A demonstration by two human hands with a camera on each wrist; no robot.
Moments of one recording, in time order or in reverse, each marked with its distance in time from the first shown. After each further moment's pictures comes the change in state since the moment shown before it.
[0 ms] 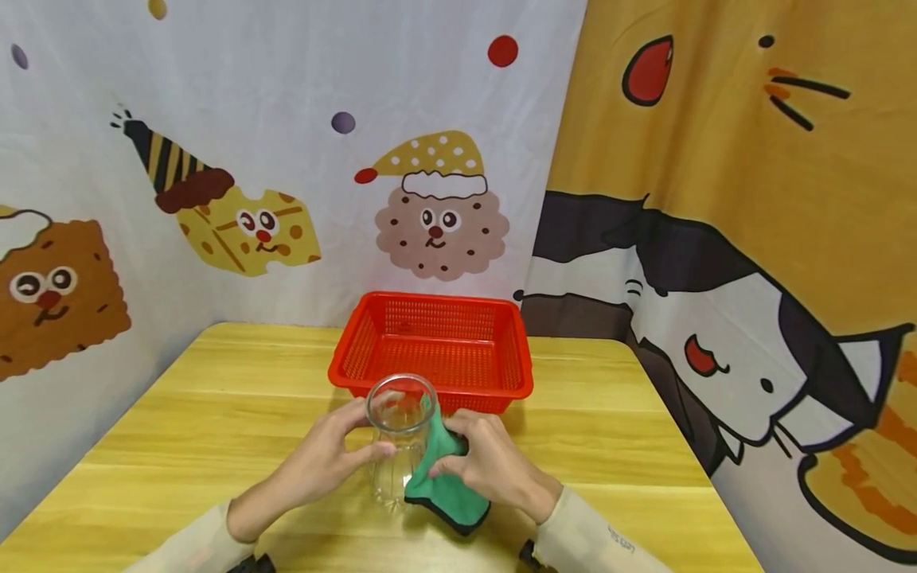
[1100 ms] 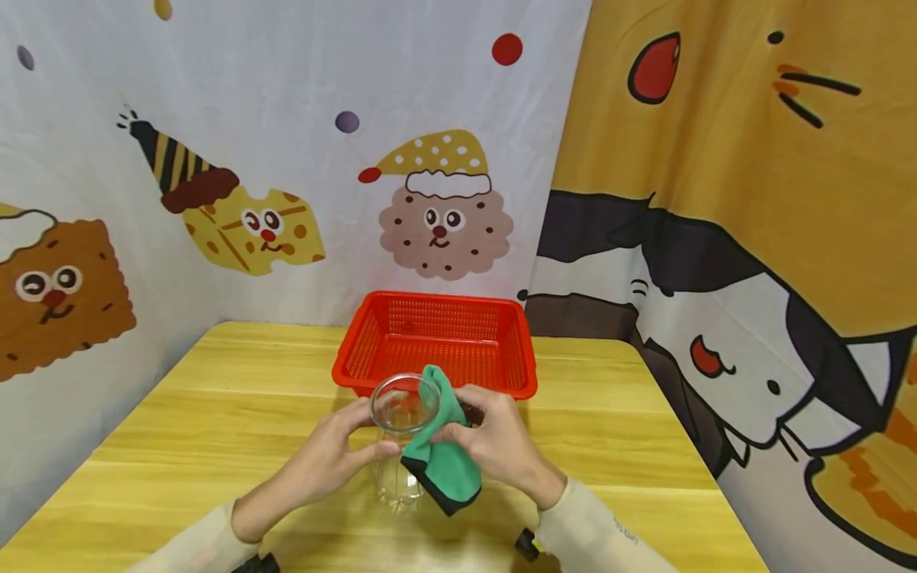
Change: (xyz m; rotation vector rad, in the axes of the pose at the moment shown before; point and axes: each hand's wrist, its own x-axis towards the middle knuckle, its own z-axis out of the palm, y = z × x) left_hand 0.000 0.000 0.000 0.021 -0.005 -0.001; right_hand 0.017 -0.019 -0.015 0.303 0.176 0.049
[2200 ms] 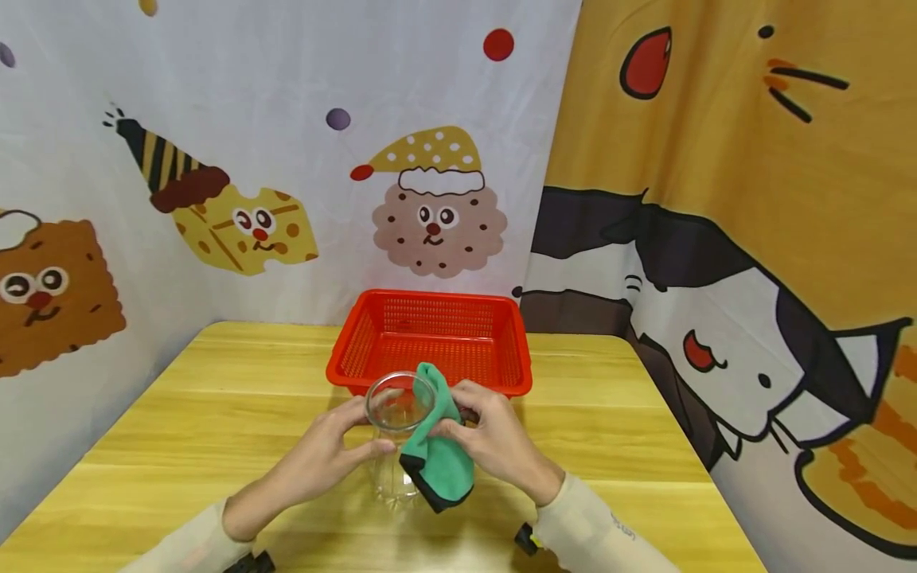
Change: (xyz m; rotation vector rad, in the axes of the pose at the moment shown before) left_hand 0.001 0.003 -0.003 0.011 -0.020 -0.019; right_hand -0.002 0.001 -0.005 -0.078 -0.029 0.006
